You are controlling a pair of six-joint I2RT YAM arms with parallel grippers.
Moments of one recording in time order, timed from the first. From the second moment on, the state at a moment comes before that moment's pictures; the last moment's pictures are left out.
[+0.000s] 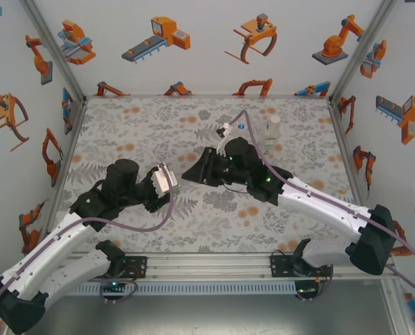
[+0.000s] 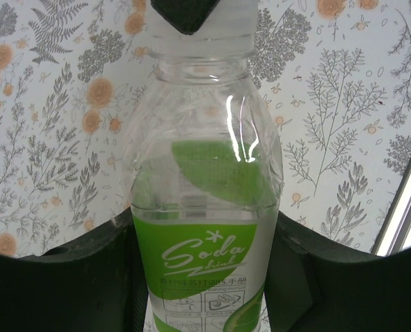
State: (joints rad) left arm -0.70 0.79 0.76 -0.56 0.29 0.51; right arm 0.94 1.28 1.05 -0.15 -0.20 0.95
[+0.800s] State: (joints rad) left arm -0.70 0.86 0.78 -0.57 0.80 0.58; right arm 0.94 1.04 1.13 -0.44 -0.67 -0.37
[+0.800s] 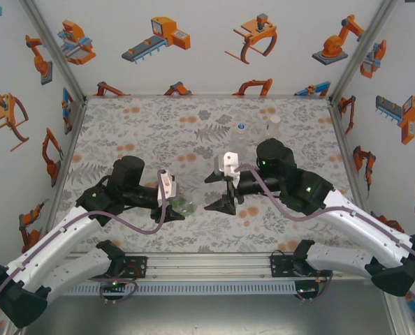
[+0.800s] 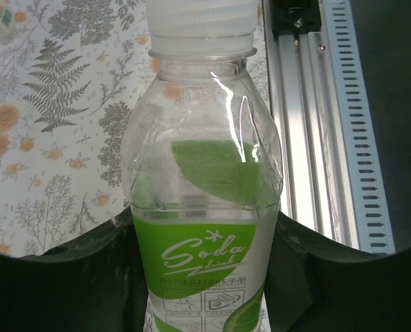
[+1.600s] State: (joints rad) left arm -0.70 0.86 0.78 -0.58 0.81 0.58; right arm 0.94 1.14 1.14 -0.43 -0.79 -0.60
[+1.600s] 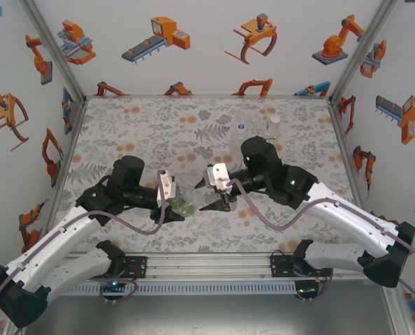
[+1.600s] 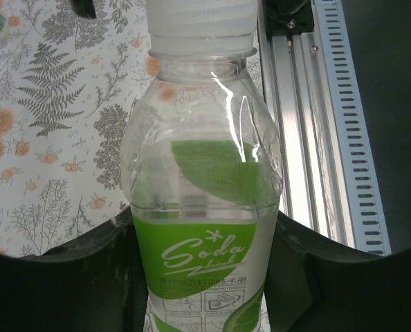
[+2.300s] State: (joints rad) left arm -0.70 0.86 0.78 -0.58 0.81 0.59; right arm 0.94 1.15 1.14 -0.42 -0.80 -0.59
